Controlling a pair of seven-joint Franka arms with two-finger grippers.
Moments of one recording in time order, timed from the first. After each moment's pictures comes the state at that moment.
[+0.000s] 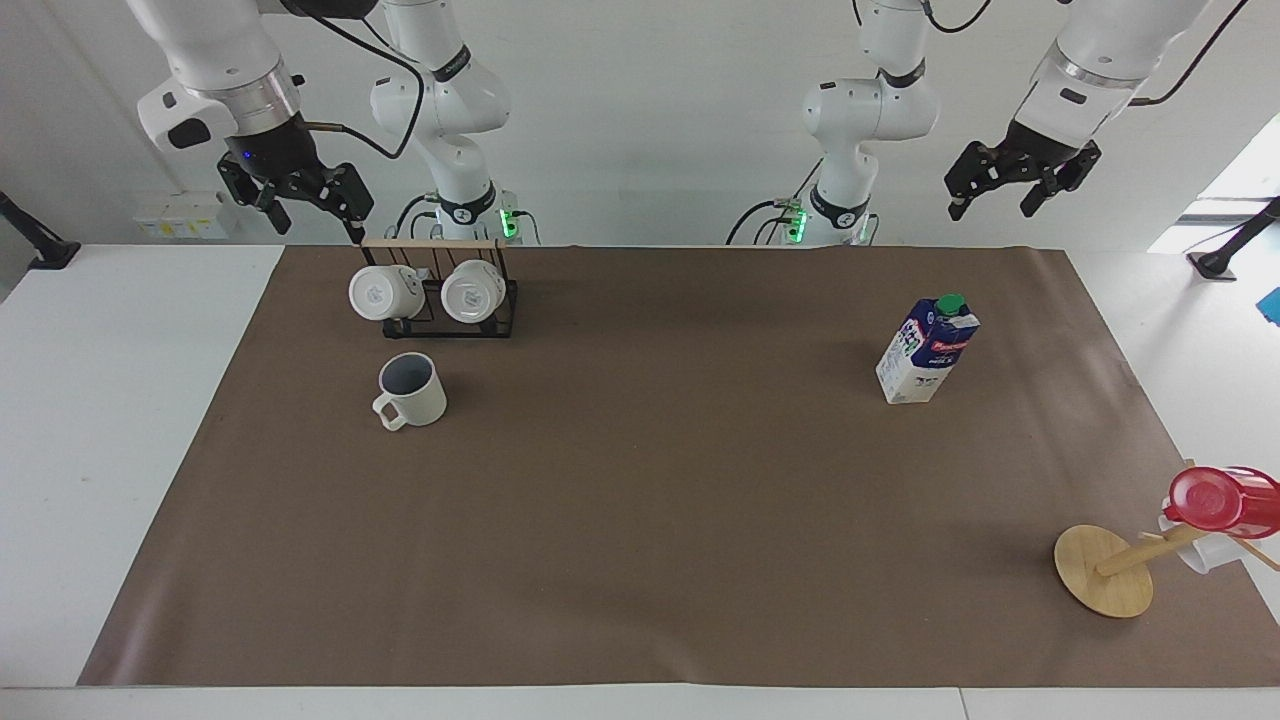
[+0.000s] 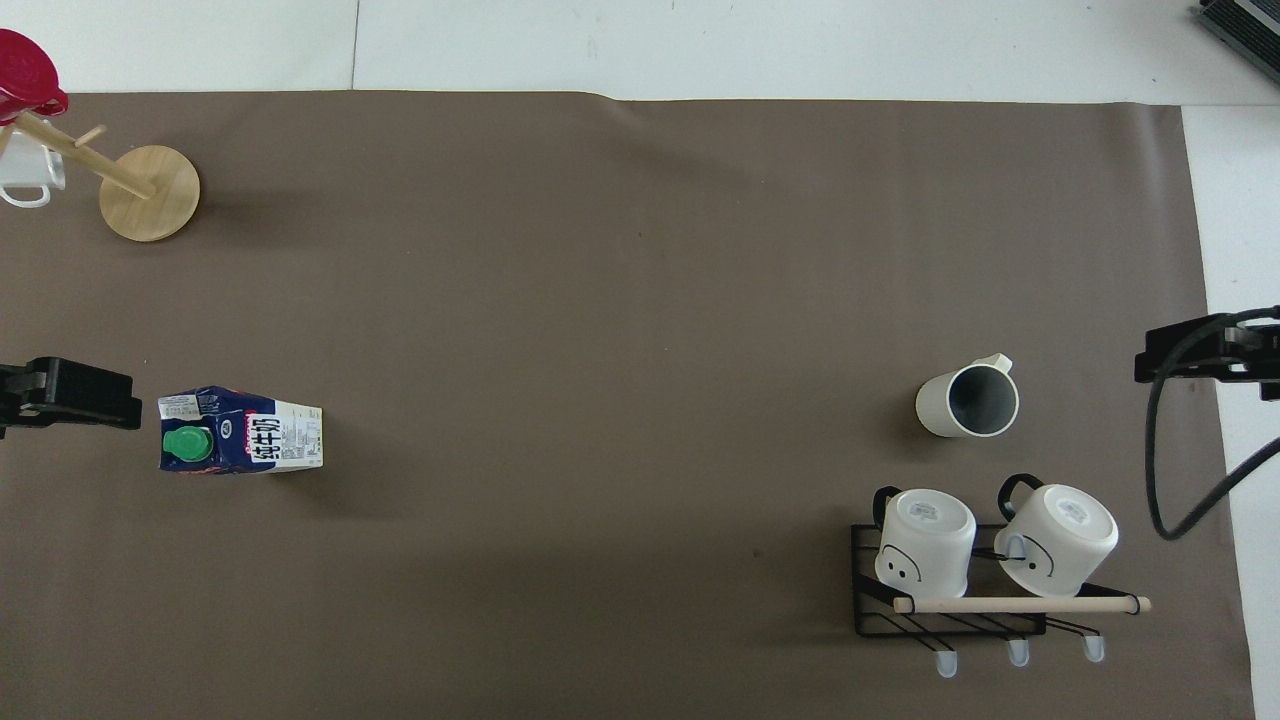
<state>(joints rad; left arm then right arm) -0.07 -0.13 -0.03 -1.59 -0.01 1.38 -0.11 0.07 -0.08 -0.09 -1.61 -0.03 1.52 0.15</state>
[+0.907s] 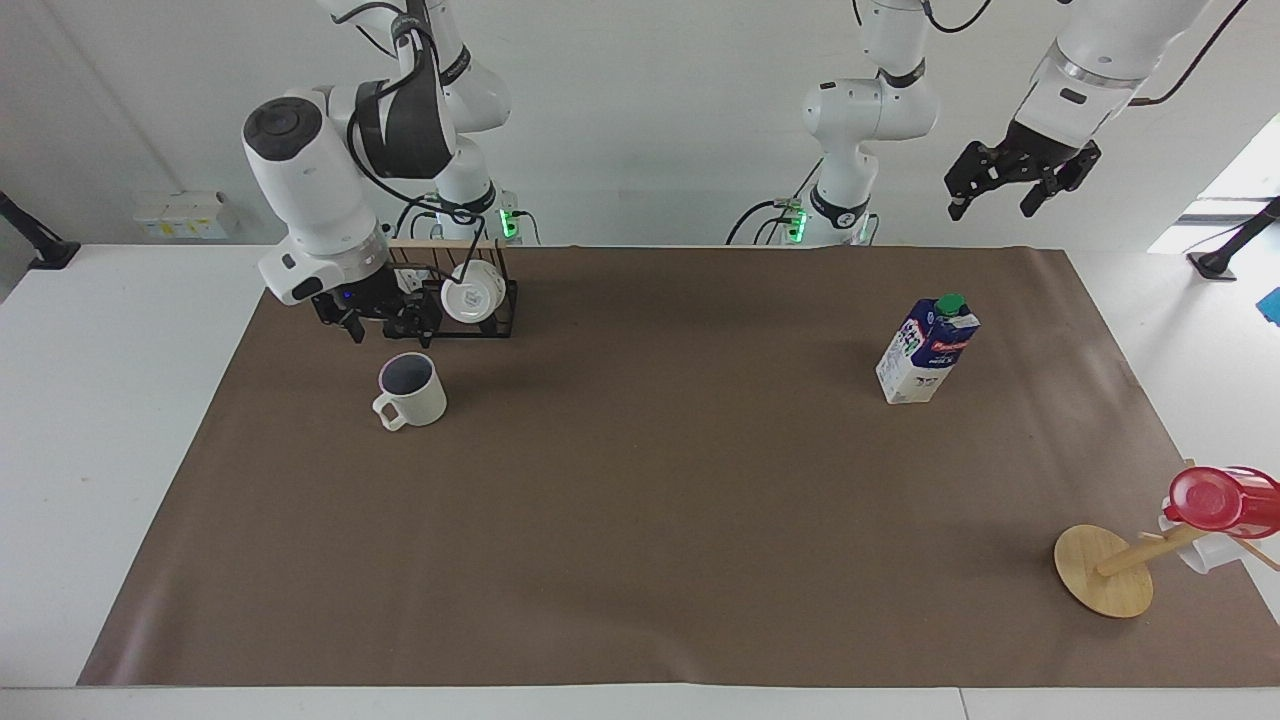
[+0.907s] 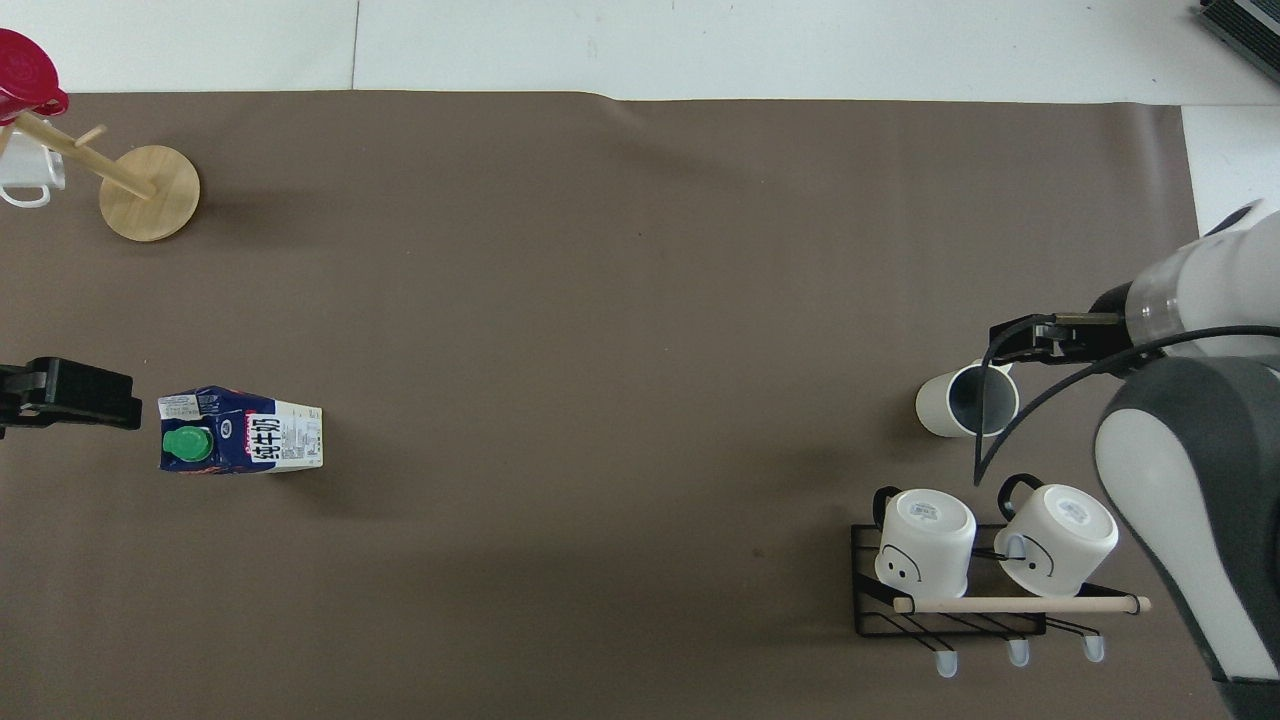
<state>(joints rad) -0.07 -0.13 -0.03 -1.59 -0.01 1.38 -0.11 0.13 0.03 -0.07 -1.95 -0.02 1.94 0.15</state>
